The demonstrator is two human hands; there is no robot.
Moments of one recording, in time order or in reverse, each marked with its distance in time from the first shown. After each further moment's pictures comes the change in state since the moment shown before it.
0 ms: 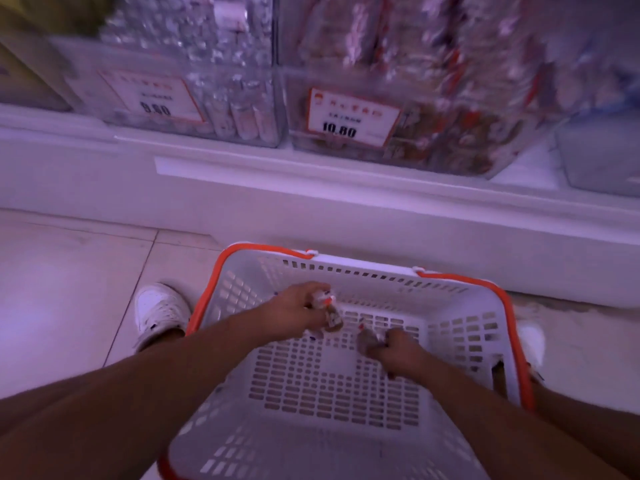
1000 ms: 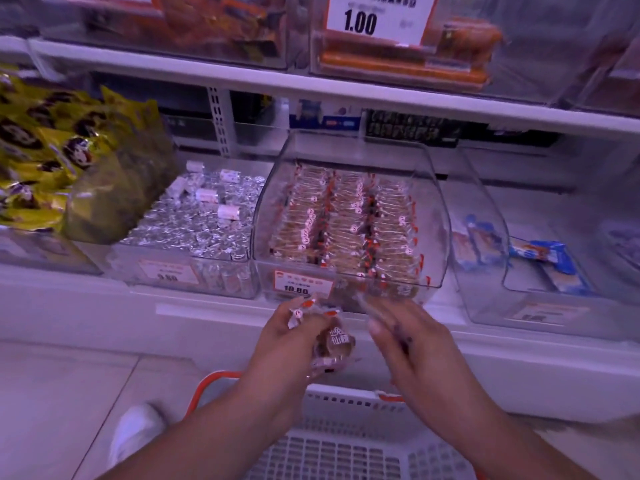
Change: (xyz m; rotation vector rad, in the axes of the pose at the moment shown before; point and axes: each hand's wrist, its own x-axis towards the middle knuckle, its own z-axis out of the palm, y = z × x) left_hand -0.082 0.222 0.012 -0.860 0.401 0.186; right_hand -0.179 -0.158 -0.144 -0.082 0.750 -0.893
